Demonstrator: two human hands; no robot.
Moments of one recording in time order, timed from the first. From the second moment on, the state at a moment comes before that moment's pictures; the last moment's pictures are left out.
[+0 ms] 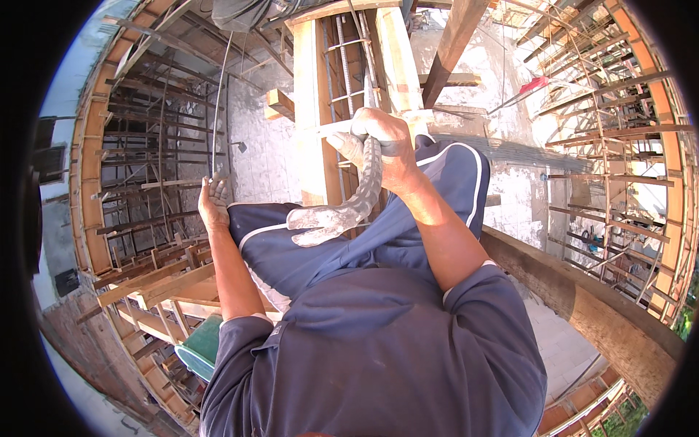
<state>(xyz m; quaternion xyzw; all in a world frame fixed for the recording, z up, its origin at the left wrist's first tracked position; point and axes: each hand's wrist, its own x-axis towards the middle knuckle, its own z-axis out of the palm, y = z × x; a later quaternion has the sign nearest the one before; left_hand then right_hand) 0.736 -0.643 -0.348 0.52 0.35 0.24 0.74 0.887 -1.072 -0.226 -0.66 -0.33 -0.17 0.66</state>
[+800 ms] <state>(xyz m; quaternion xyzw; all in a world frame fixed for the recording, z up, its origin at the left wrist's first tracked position) 0.737 -0.646 -0.342 0.52 0.37 0.23 0.73 0.840 -1.083 -0.123 -0.65 -0.49 -0.09 0.57</state>
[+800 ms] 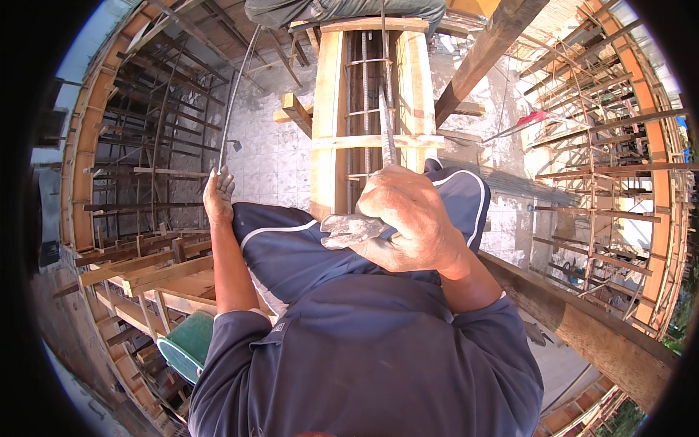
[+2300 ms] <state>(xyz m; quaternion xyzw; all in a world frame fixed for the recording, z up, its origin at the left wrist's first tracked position) 0.748 -0.667 -0.340 0.69 0.36 0.17 0.60 0.846 -1.094 -0.136 -0.66 -0.49 -0.13 0.55</state>
